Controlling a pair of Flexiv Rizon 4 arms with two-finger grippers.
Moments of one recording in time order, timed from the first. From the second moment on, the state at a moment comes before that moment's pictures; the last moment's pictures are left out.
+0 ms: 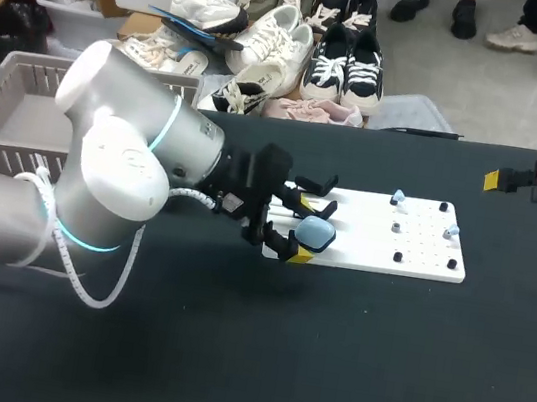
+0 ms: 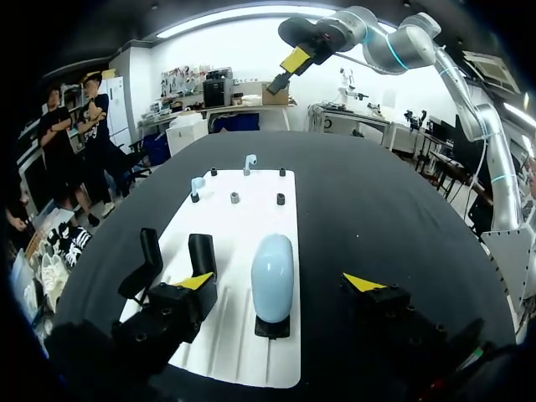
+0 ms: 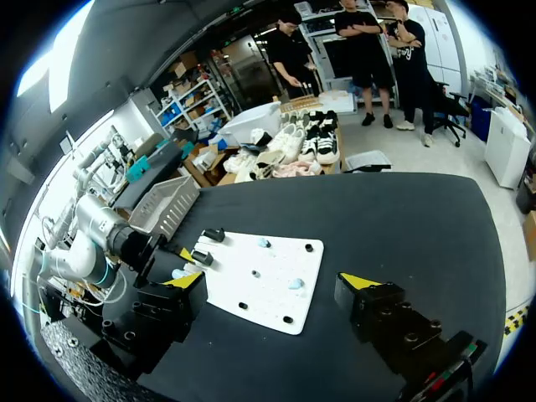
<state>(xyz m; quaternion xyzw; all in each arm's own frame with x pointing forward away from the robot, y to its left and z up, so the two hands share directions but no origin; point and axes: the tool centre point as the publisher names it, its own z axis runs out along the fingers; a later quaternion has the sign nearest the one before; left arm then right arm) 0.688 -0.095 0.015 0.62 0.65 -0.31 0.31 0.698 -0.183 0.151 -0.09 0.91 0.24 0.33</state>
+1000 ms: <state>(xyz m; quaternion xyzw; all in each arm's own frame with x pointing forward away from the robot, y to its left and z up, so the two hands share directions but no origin) 0.692 -0.095 0.016 0.61 0.66 -0.32 0.30 0.698 -0.183 0.151 -0.09 0.91 0.24 0.33</state>
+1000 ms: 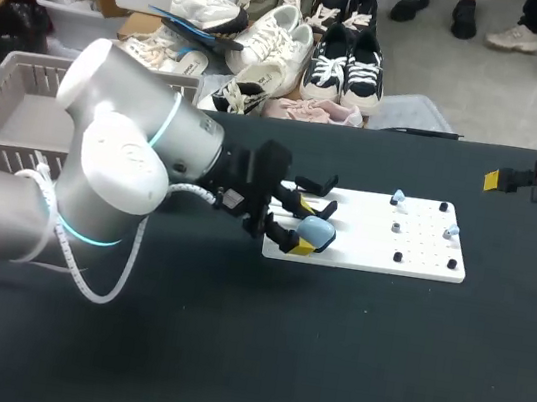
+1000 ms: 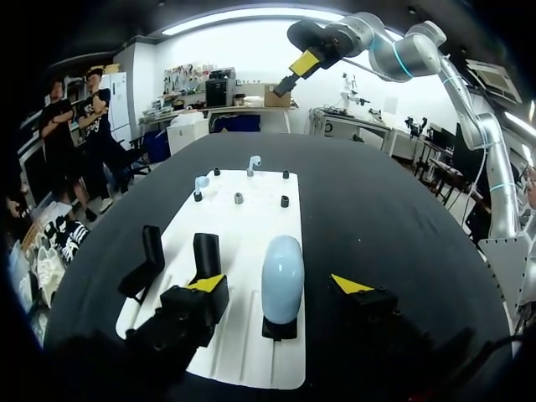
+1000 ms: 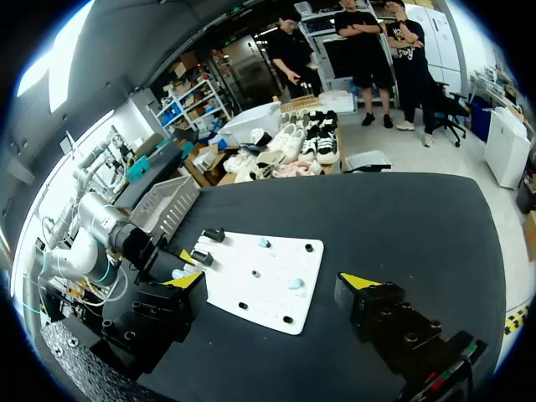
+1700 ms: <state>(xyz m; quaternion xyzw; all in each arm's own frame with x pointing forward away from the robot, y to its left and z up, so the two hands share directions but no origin) 0.695 -0.096 0.012 0.61 0.66 -0.33 0.30 0.698 -0.183 0.151 -0.09 0.91 0.24 0.33</state>
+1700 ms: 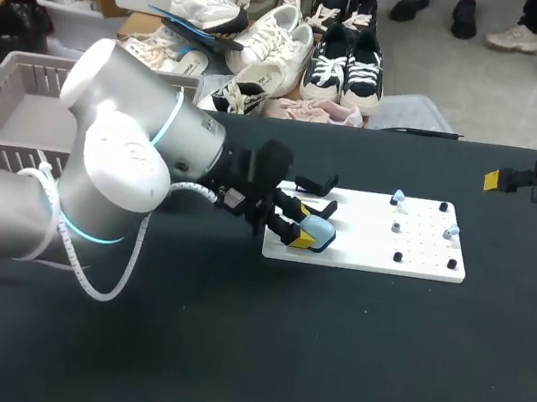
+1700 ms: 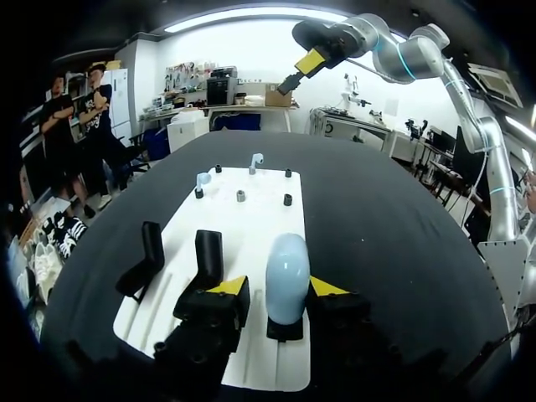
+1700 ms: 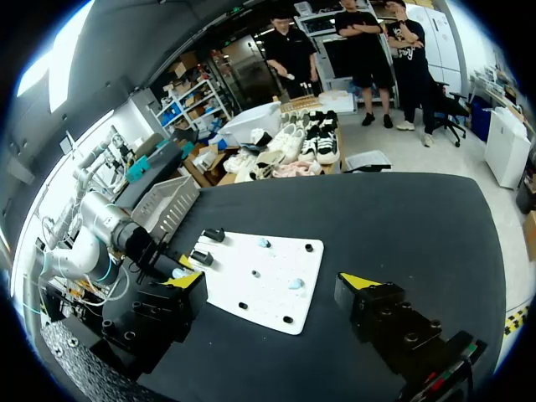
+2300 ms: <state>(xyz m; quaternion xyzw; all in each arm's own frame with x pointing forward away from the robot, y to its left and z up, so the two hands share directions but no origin) 0.694 -0.095 0.014 0.61 0.66 -0.33 0.29 0.698 -0.183 0.151 -0.09 0.91 0.24 0.33</state>
